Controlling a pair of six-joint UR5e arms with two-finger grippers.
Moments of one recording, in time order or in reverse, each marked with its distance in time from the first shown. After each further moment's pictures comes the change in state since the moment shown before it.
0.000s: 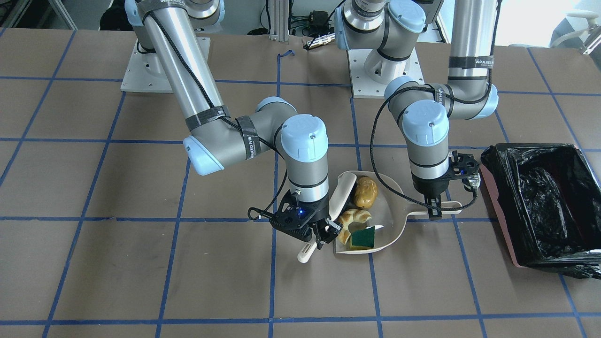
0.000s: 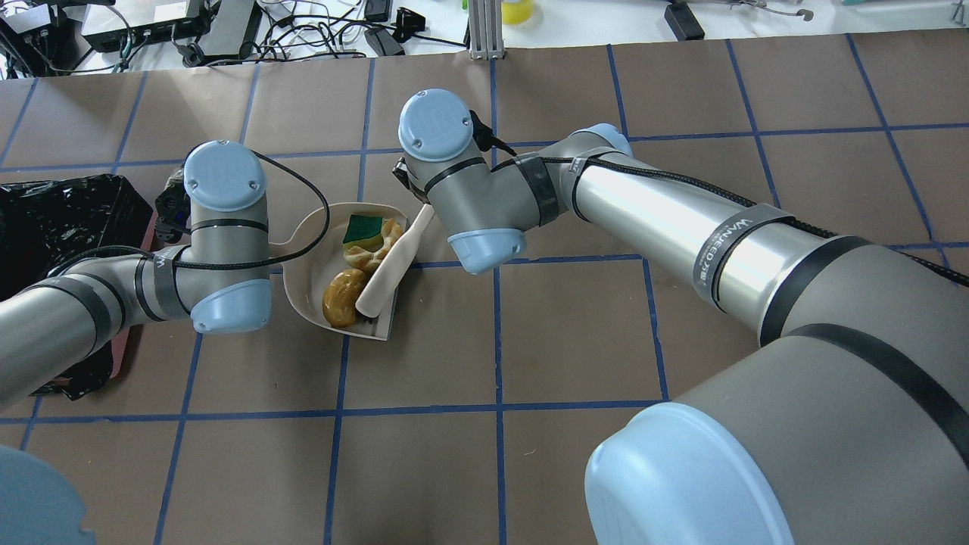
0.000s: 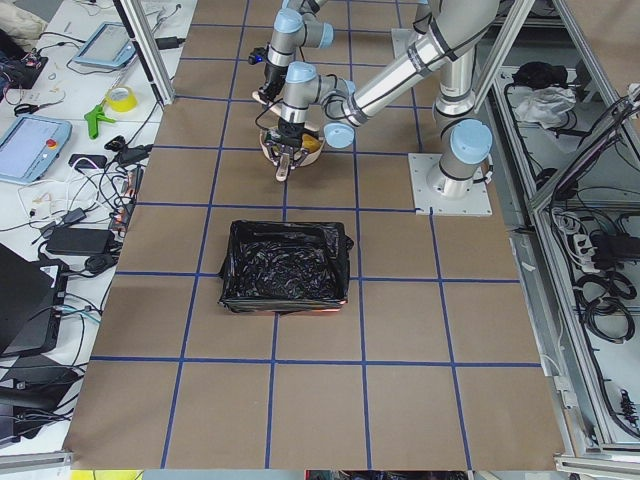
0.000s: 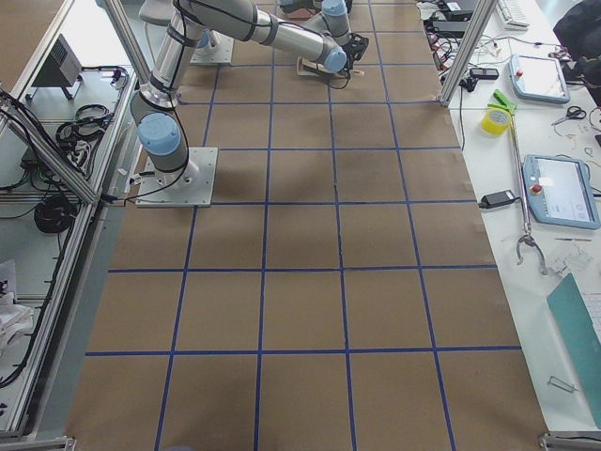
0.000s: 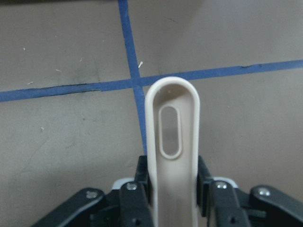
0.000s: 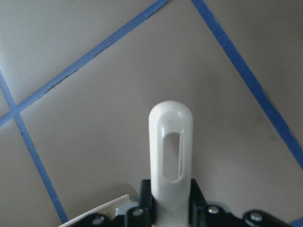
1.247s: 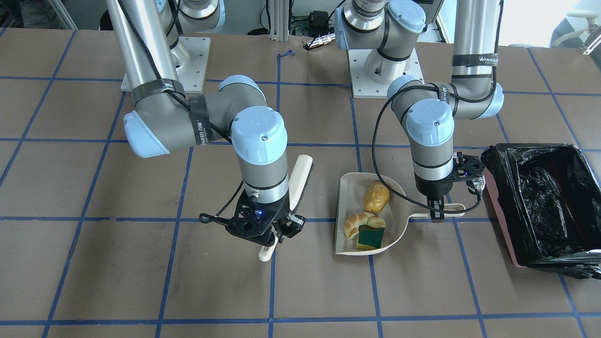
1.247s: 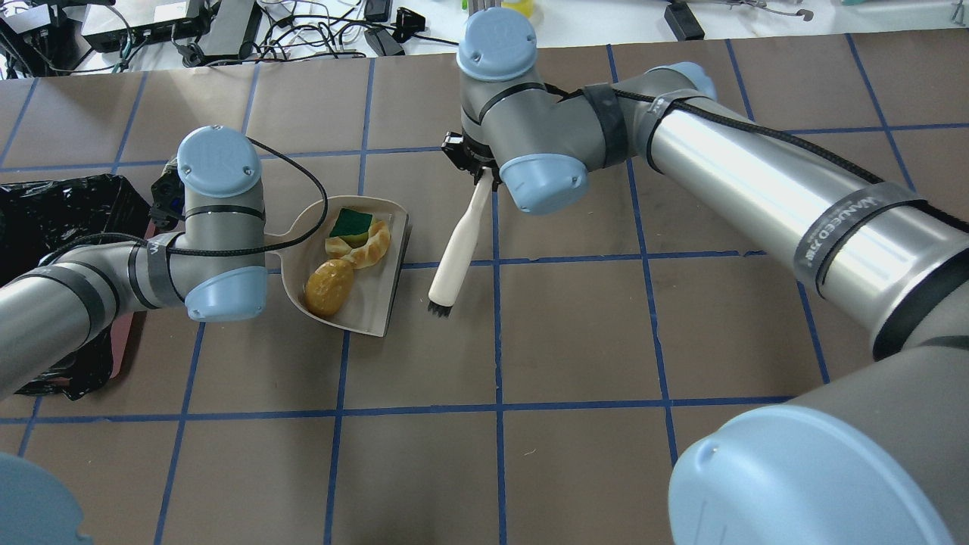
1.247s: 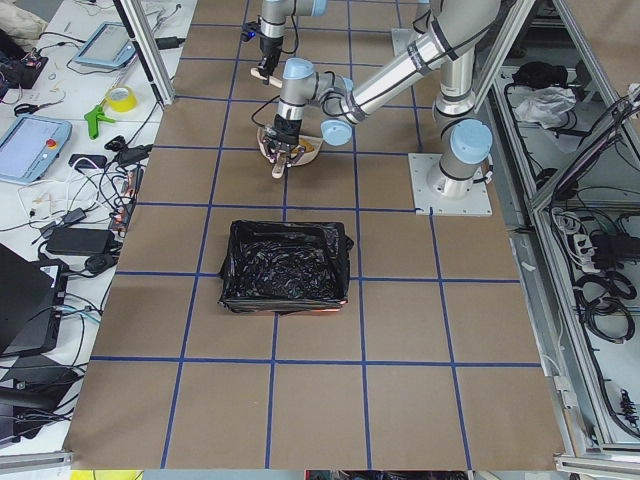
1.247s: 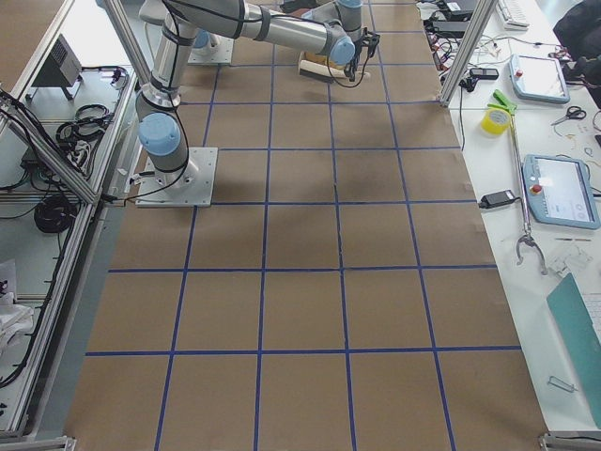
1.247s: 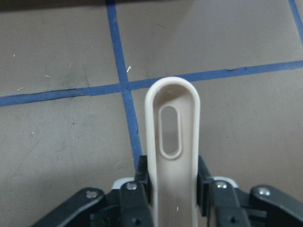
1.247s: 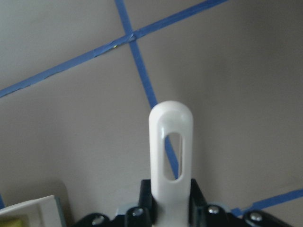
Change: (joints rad) left arm 0.003 0.017 0.046 -0.077 -0.034 0.034; right arm -0.157 -0.134 -0.007 0.308 0.034 -0.359
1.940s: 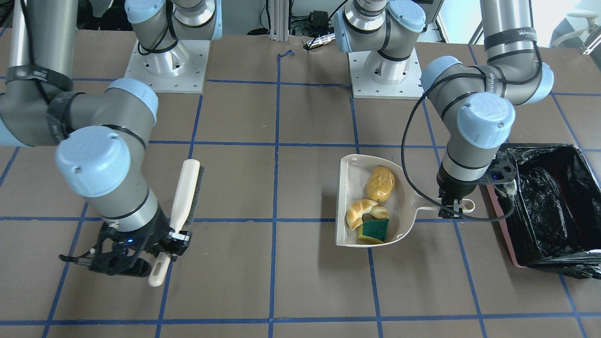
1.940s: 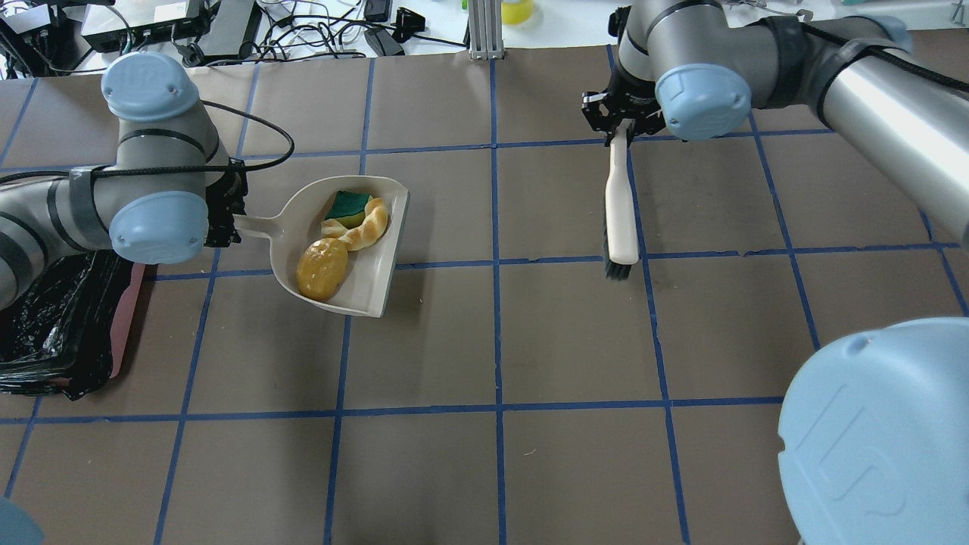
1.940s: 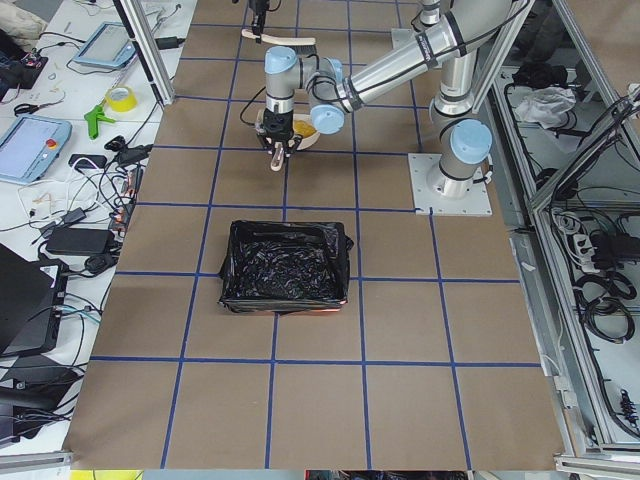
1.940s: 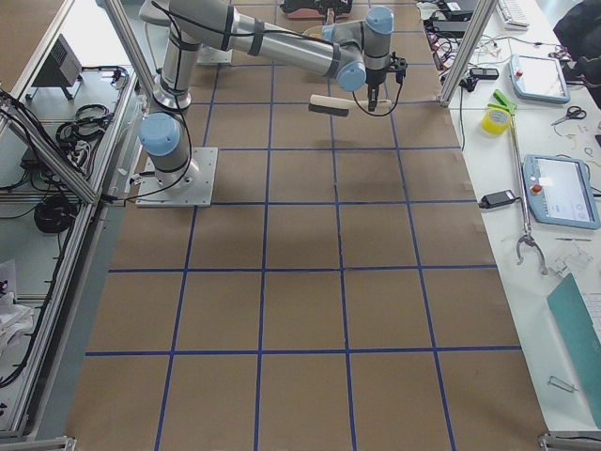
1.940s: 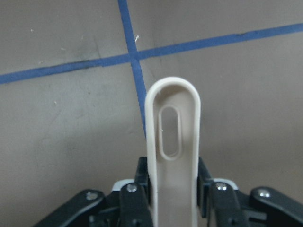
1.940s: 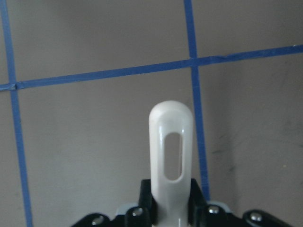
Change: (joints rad) left arm 0.095 0.051 0.193 -0.392 -0.174 0.026; right arm -0.312 -0.059 0.005 0.112 0.009 -0.563
